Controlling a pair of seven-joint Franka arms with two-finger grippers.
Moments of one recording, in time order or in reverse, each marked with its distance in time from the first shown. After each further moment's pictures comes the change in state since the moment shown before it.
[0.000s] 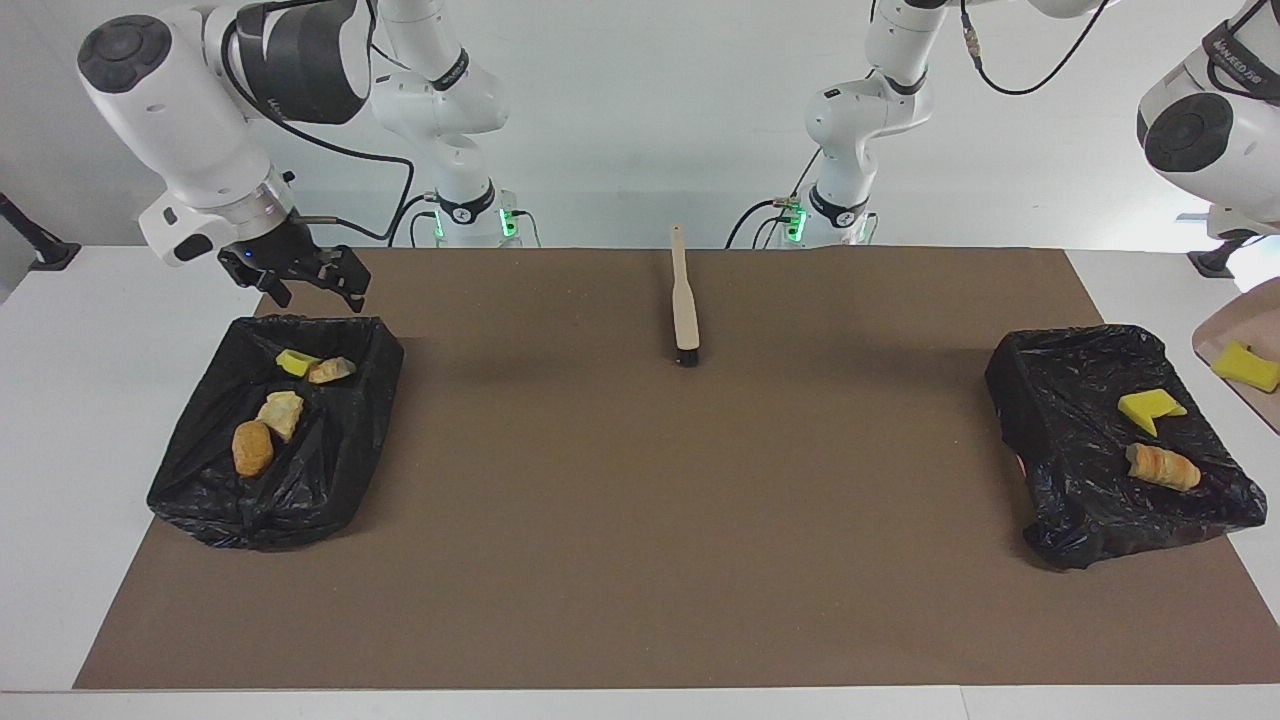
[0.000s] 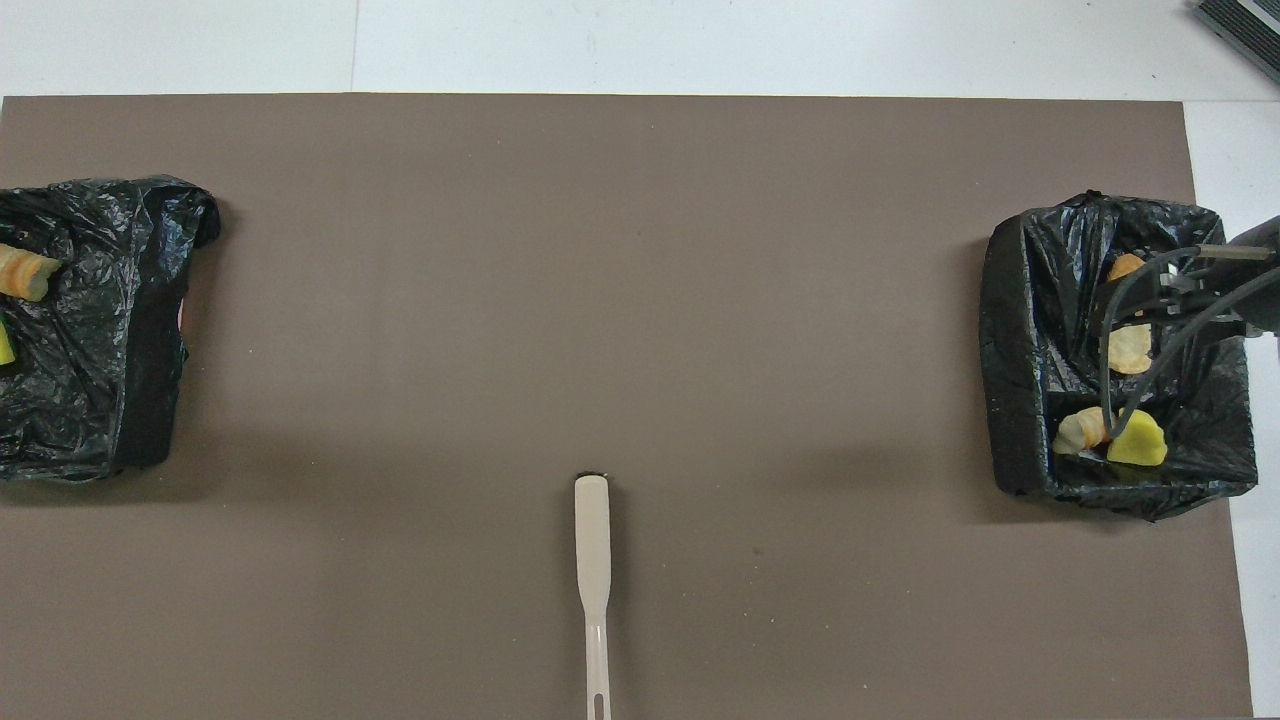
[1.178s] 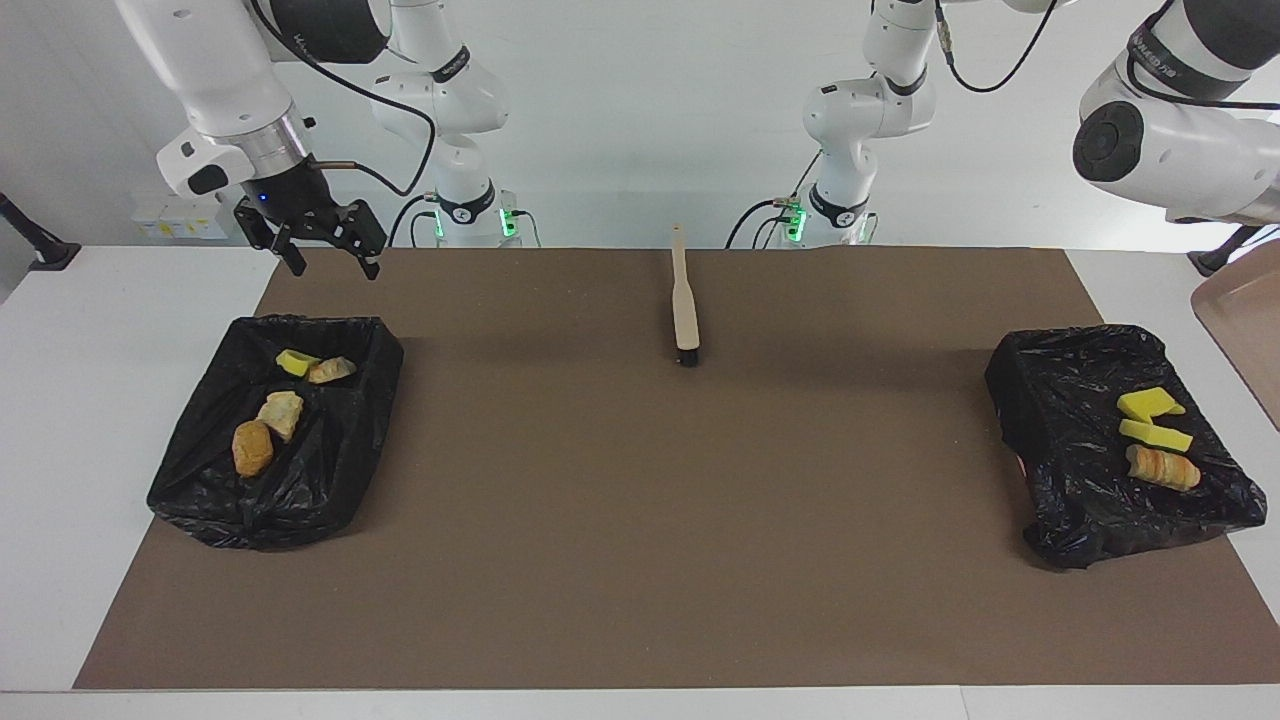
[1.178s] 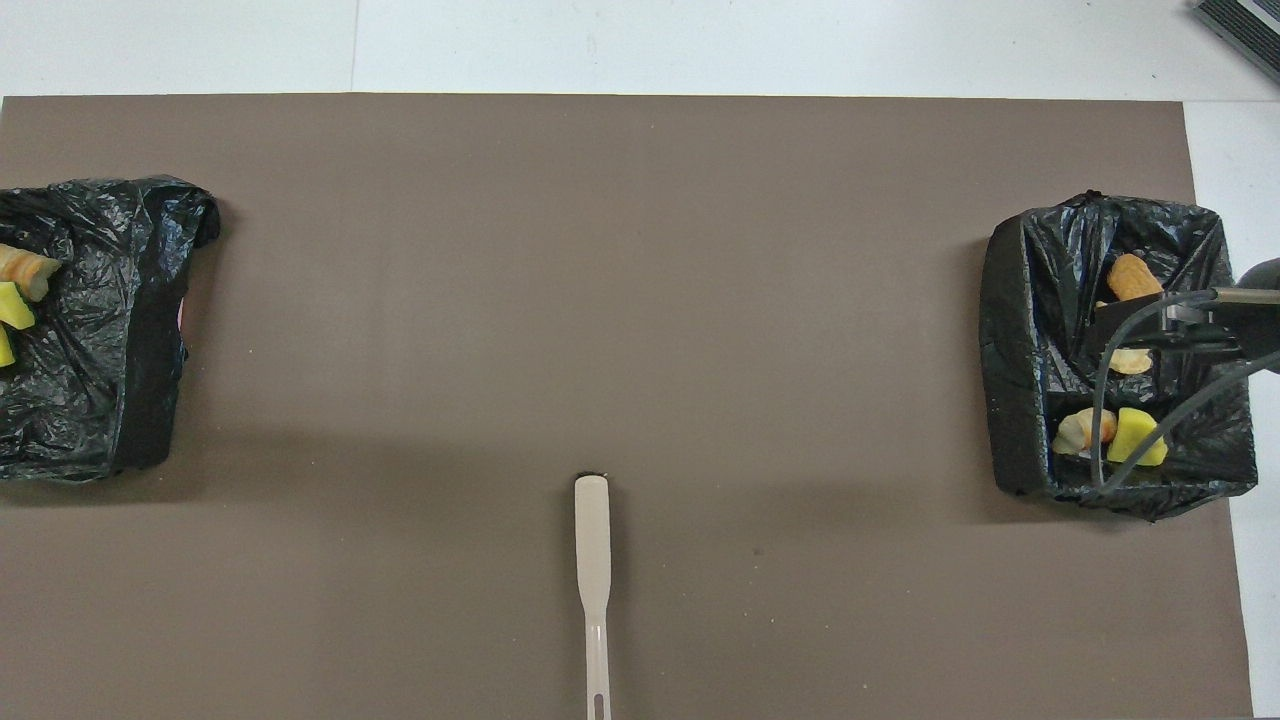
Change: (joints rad) left arm -0.126 -0.013 0.011 0.000 0.104 -0.152 0.067; right arm 0.020 -0.143 0.025 -0.135 0.017 0.089 0.028
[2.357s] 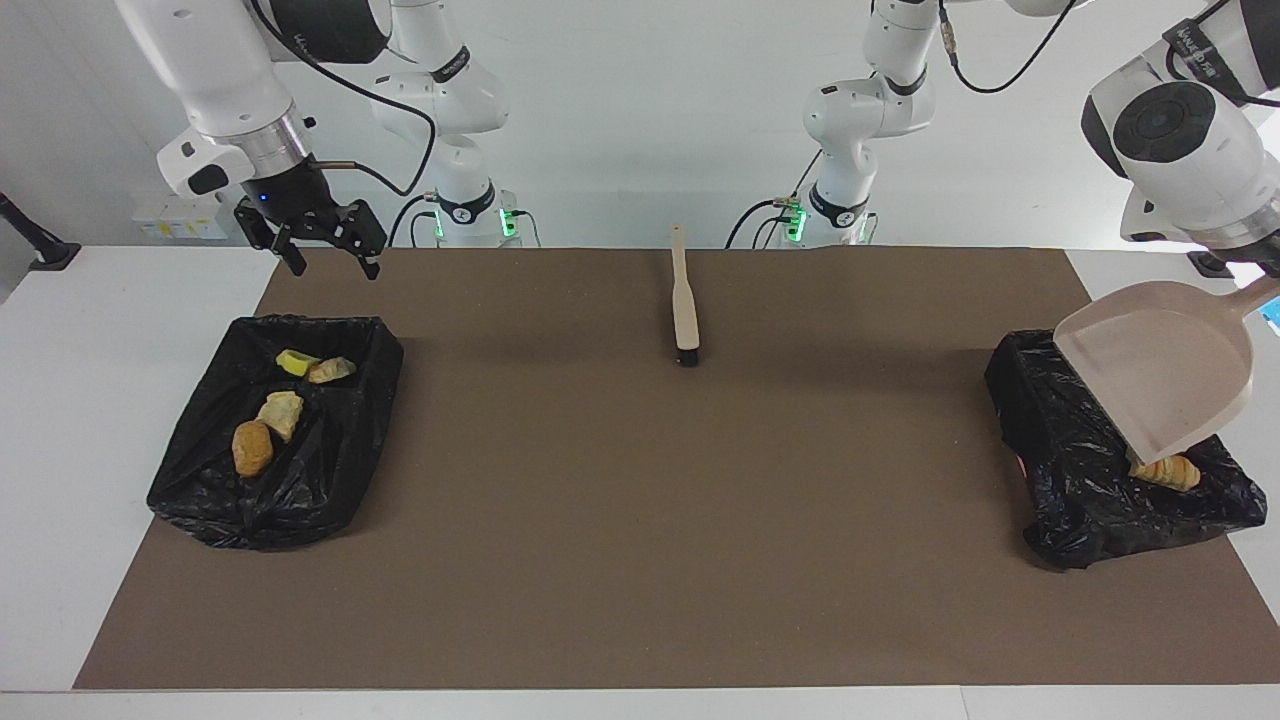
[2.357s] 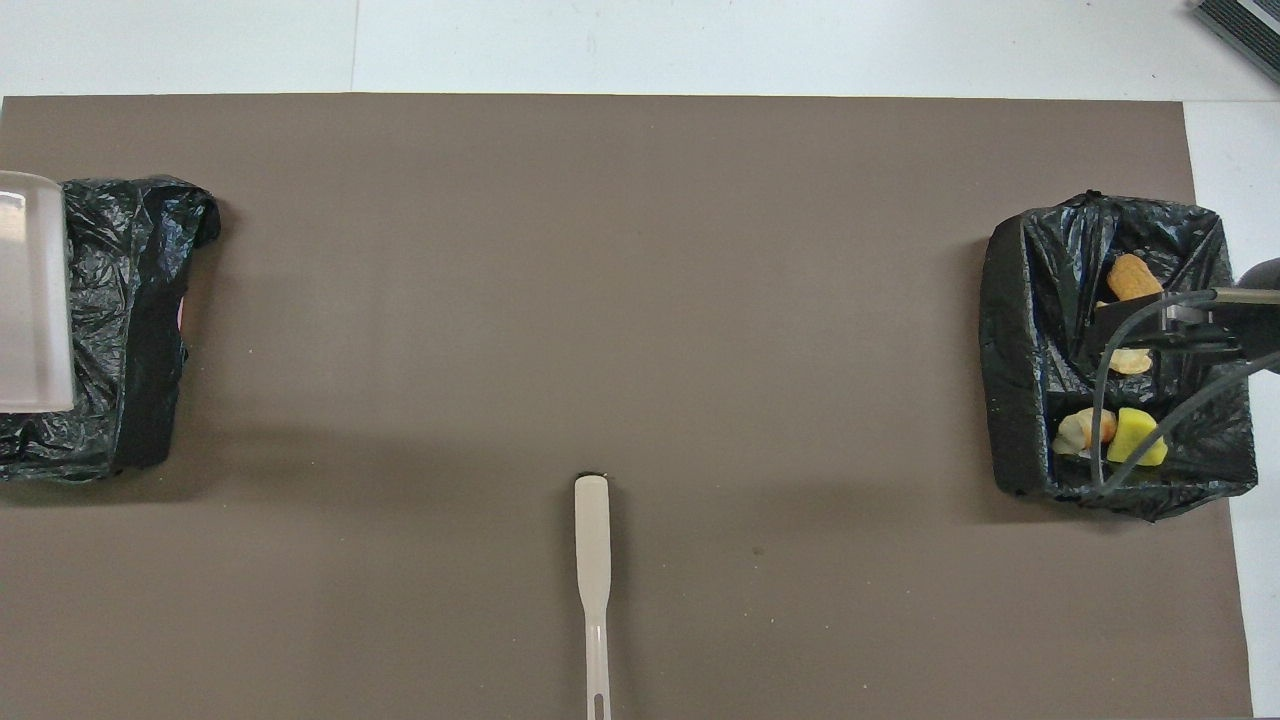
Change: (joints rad) left arm 0.008 -0.001 -0.009 -0.025 -0.524 -0.063 0.000; right arm 0.000 0.000 0.000 0.000 0.000 0.000 0.000
